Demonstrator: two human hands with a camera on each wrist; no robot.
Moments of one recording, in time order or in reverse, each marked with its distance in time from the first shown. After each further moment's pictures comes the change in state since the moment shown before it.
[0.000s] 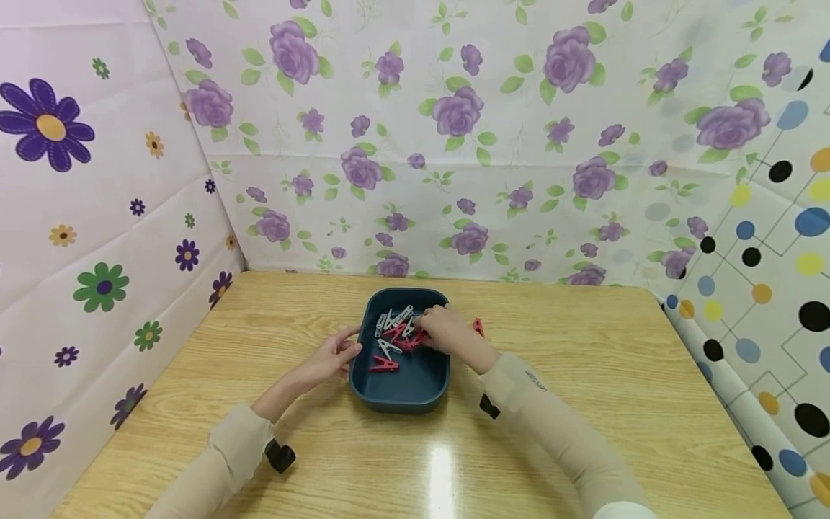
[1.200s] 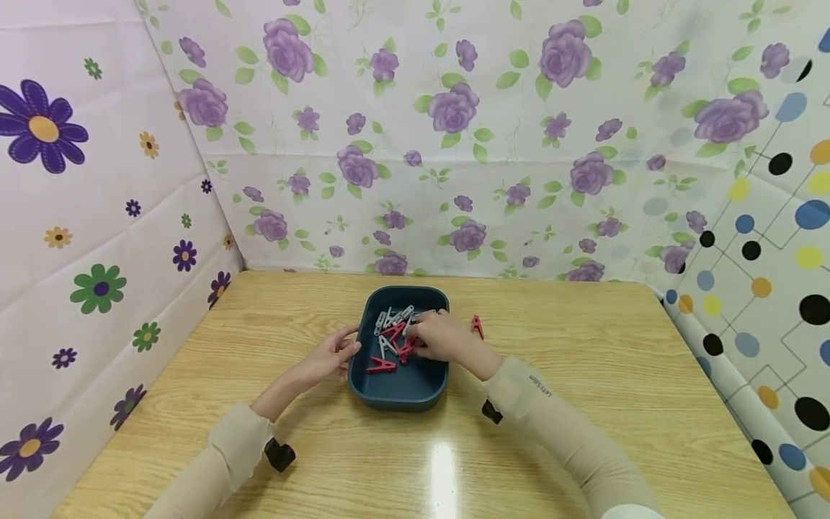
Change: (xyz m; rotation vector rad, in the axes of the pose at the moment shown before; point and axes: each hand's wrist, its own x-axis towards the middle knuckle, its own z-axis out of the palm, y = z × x) left_hand 0.003 -0.003 0.000 0.009 0.010 -0.019; right_hand -0.012 -0.011 -0.003 0.044 -0.009 -0.077
